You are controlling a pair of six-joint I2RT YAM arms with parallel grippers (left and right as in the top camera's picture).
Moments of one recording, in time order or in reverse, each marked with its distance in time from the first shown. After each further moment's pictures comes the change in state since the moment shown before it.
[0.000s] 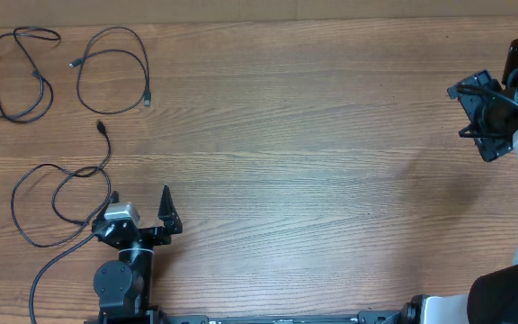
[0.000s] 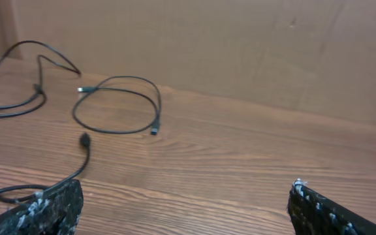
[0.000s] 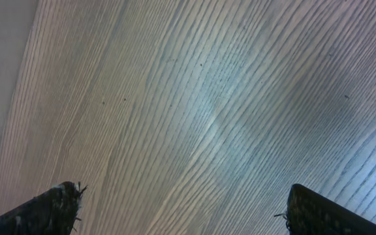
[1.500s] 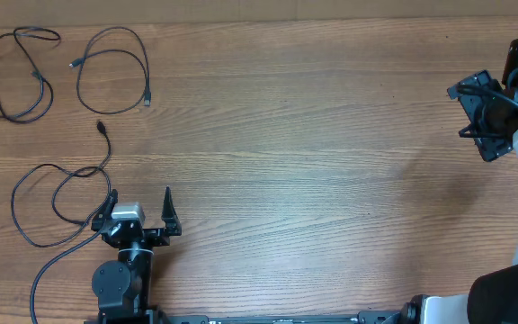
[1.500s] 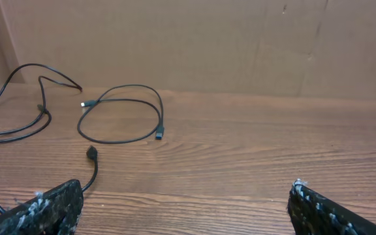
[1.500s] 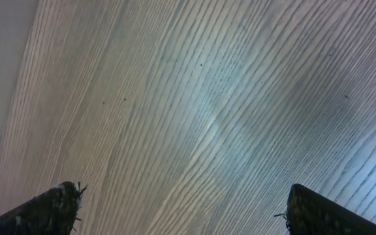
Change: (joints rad) left arm 0.026 0.000 0.001 0.003 0.049 0.136; right arm 0.000 0.000 0.000 0.000 0.000 0.000
